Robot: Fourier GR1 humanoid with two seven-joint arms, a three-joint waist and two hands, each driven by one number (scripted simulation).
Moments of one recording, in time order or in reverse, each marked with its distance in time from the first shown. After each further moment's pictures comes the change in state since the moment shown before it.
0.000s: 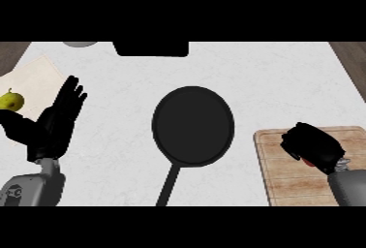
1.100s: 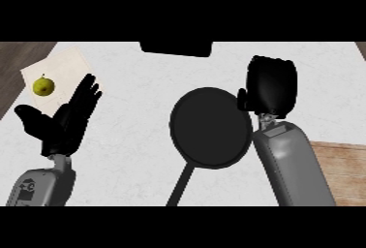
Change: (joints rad) left arm -0.034 -0.020 -0.053 0.019 -0.002 -0.032 0.011; right arm -0.393 0.394 0.053 -0.233 0.072 0.131 1.232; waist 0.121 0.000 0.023
